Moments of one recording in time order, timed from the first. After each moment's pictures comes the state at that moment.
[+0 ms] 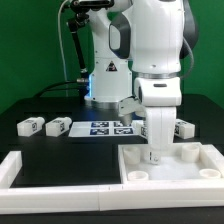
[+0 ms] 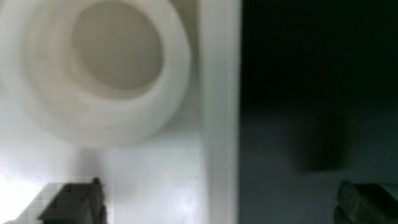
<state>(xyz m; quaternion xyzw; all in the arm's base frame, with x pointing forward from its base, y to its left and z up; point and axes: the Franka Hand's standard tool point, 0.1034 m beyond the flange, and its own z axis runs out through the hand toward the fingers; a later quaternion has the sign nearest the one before) 0.487 0.061 0.016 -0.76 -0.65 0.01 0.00</state>
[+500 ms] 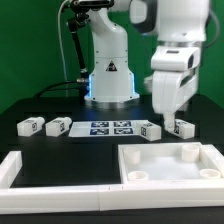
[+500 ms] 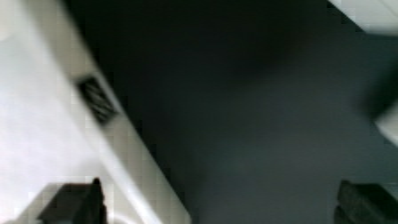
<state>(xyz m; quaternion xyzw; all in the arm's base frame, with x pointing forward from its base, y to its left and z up) 0.453 0.135 0.063 -0.89 -0.46 0.01 -0.01</state>
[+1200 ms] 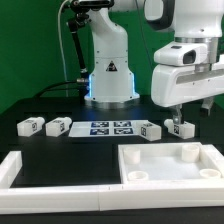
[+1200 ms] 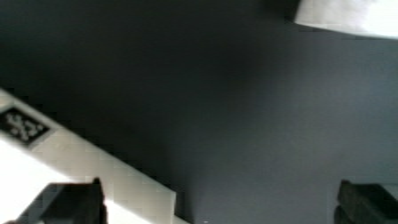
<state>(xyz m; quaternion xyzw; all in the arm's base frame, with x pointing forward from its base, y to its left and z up) 0.436 0.163 0.057 -0.98 -0.22 0.01 0.00</state>
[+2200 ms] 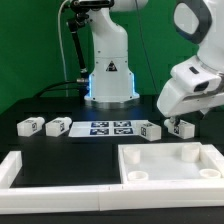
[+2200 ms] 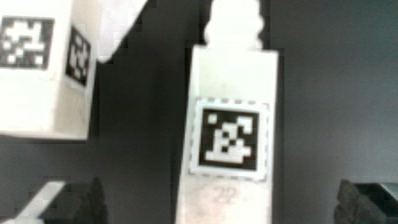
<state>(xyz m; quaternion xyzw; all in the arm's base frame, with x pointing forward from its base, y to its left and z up) 0.380 0.157 0.033 -0.93 -0.25 0.27 -0.07</state>
